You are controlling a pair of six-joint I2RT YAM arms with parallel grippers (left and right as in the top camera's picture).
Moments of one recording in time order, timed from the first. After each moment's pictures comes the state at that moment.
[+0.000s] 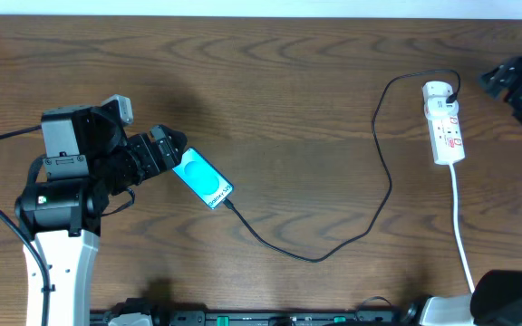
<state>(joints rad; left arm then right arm) 0.09 1.10 1.12 -0.91 0.46 -0.38 -0.47 1.61 1.77 -1.17 -0.44 0.26</state>
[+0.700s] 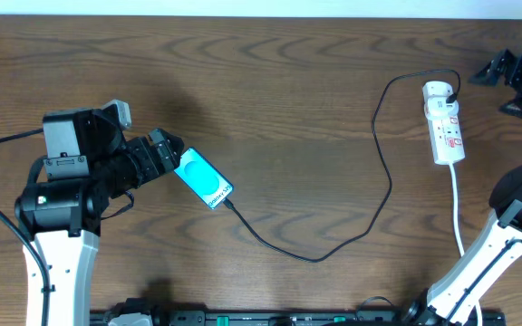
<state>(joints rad) 0.09 1.10 1.12 -0.95 0.41 -0.38 -0.51 2.35 2.45 -1.58 -0.47 0.00</state>
